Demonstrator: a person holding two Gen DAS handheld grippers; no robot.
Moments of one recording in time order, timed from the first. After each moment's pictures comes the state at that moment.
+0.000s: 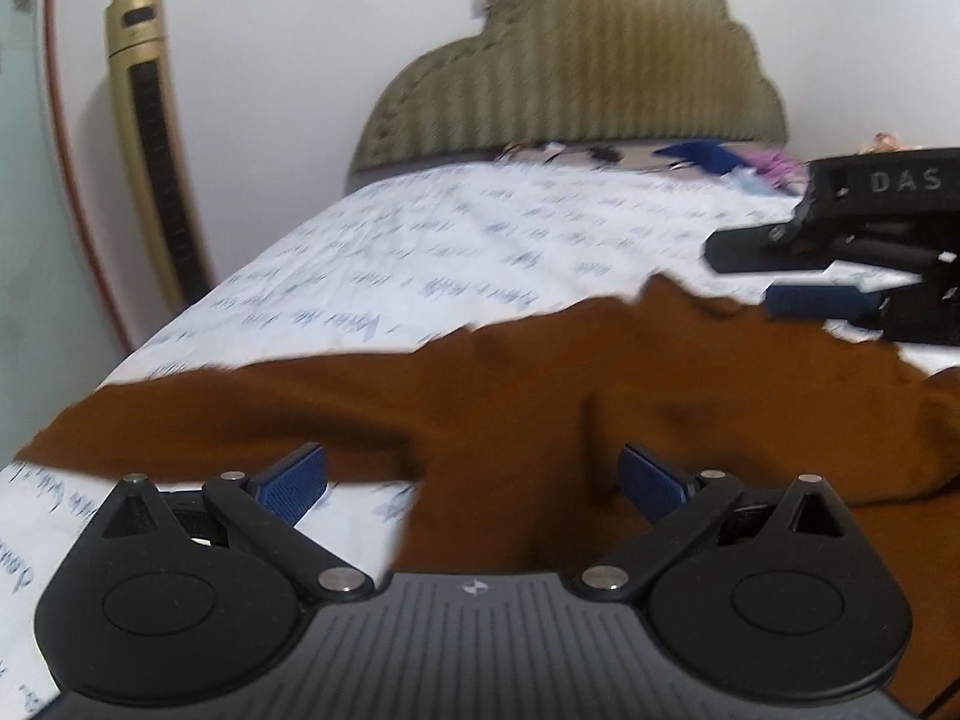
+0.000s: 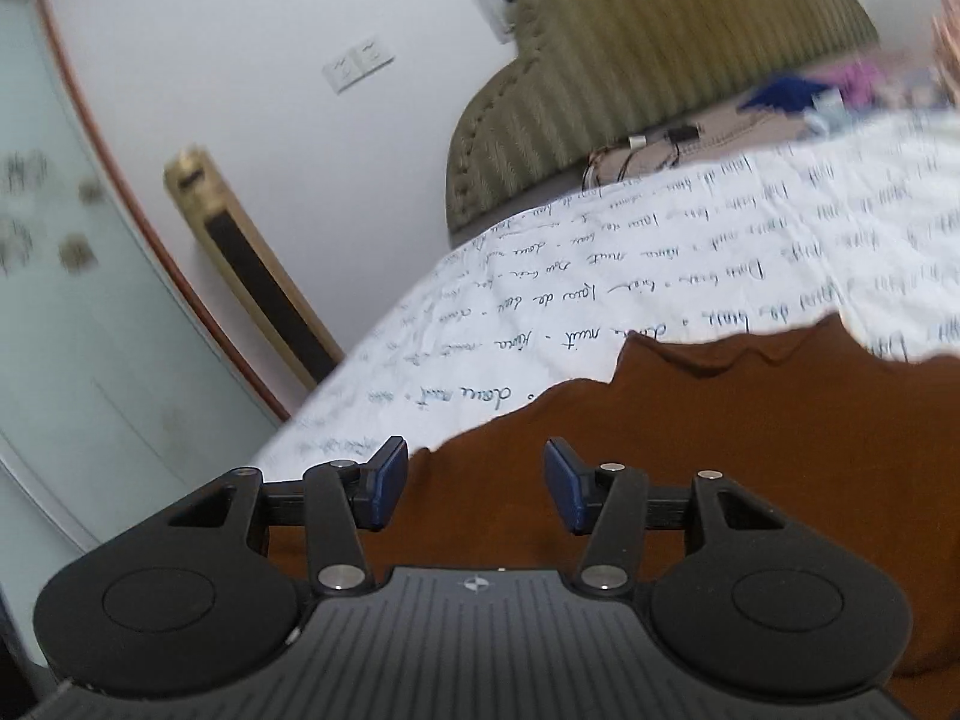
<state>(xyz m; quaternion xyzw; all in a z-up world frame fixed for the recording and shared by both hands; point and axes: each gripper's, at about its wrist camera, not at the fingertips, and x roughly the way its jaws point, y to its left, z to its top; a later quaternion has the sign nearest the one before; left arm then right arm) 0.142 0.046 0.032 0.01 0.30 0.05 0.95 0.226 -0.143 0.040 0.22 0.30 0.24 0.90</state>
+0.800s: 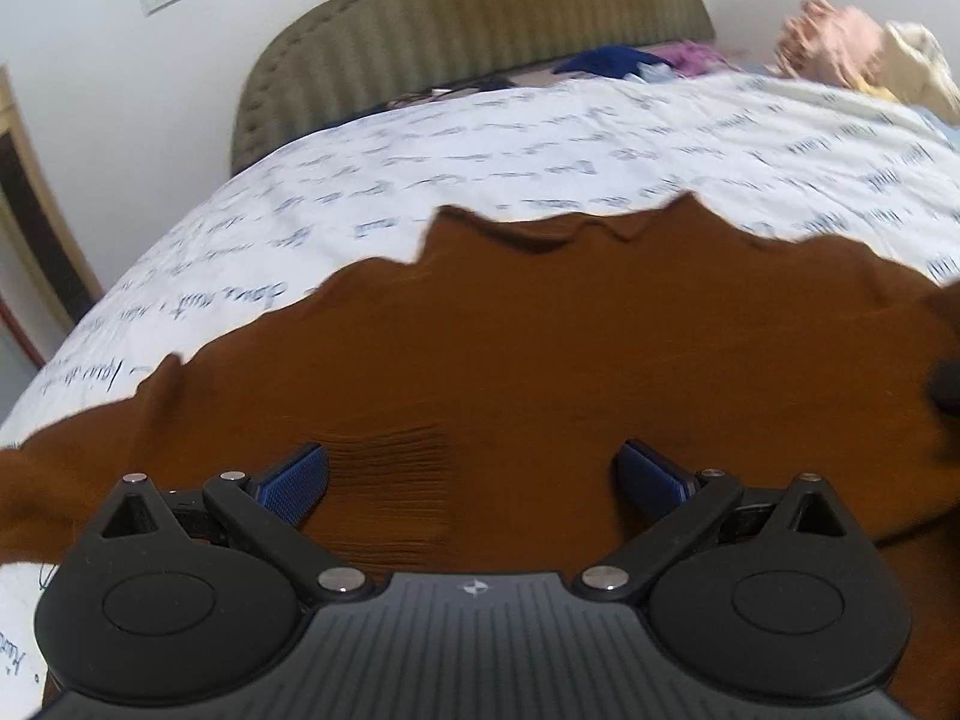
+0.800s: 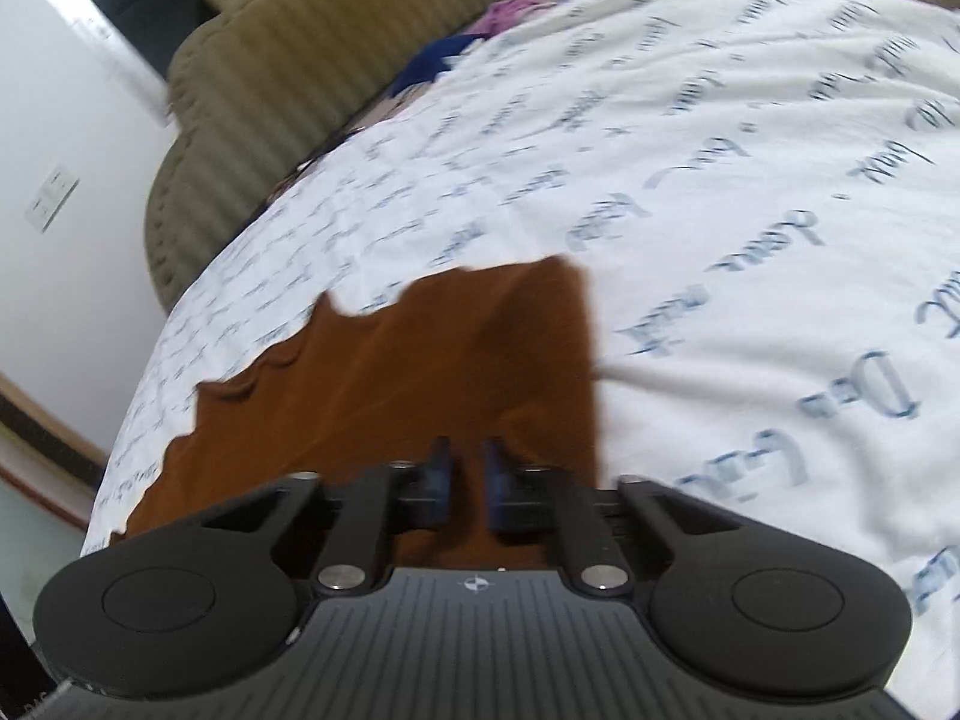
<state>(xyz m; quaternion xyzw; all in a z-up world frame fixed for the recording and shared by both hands) 0.242 -0.082 -0.037 0.10 0.35 0.02 0.93 0.199 -0.336 -0.056 0.32 0.34 -0.03 0.88</state>
